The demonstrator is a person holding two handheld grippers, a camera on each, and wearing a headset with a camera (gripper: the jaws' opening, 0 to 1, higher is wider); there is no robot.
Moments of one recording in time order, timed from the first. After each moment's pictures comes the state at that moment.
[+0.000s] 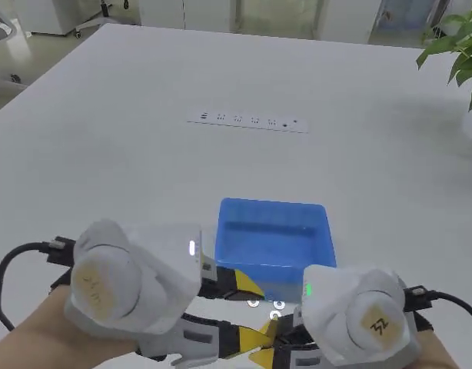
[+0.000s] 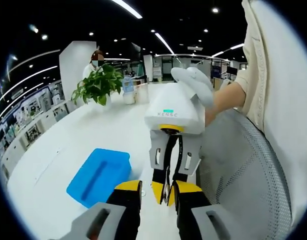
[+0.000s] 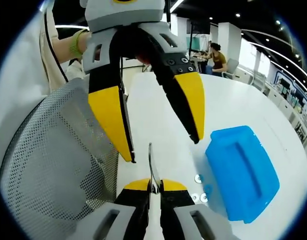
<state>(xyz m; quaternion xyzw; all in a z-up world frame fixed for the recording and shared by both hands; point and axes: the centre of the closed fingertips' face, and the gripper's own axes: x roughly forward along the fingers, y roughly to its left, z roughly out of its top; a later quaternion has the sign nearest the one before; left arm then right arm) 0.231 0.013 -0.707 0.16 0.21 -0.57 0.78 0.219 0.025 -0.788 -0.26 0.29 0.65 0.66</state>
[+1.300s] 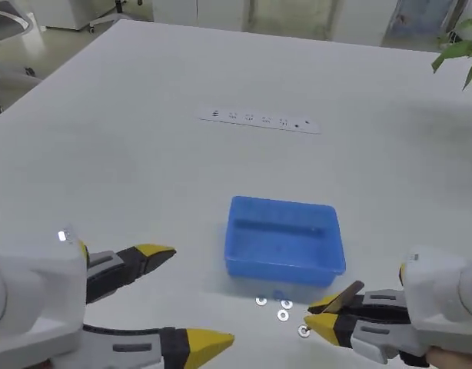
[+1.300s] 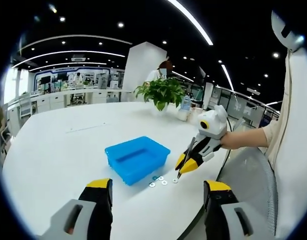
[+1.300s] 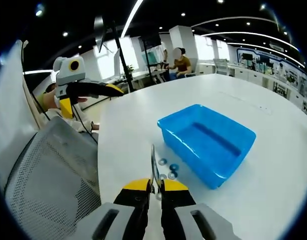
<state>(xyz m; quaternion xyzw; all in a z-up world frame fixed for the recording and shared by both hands) 0.235 0.094 -0.702 0.00 0.23 -0.38 0.90 0.266 -0.019 -0.785 -0.10 0.31 0.58 0.75</state>
